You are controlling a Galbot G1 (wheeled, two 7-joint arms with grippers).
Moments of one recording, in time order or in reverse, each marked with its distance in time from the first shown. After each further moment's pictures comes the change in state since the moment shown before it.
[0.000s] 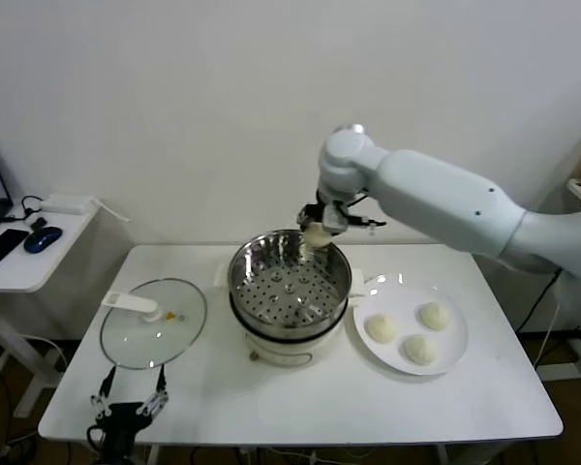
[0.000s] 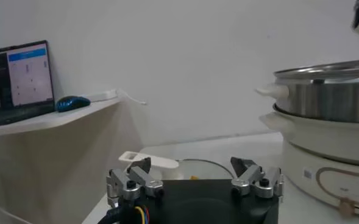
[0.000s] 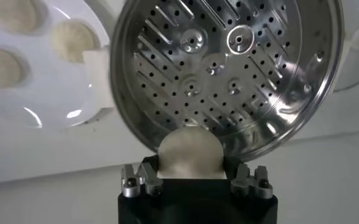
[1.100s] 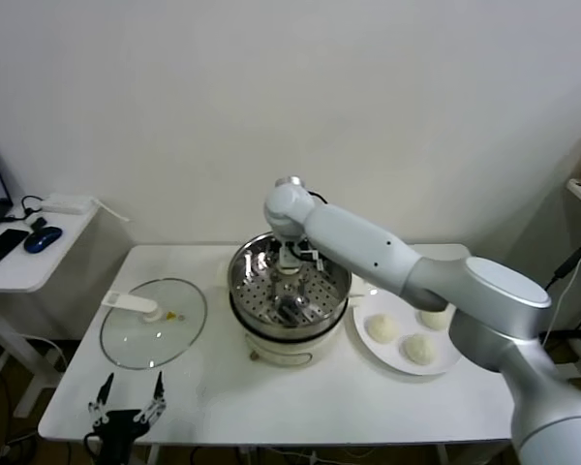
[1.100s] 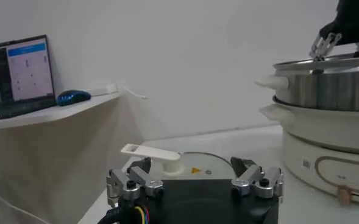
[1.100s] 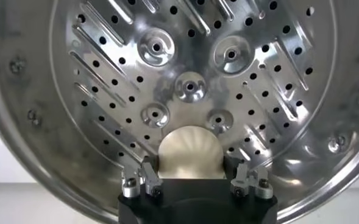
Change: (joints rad) left arm 0.024 0.011 -0.008 0.010 -0.012 -0.015 0.003; right arm -0.246 0.266 0.144 -0.275 -0.363 0.113 0.036
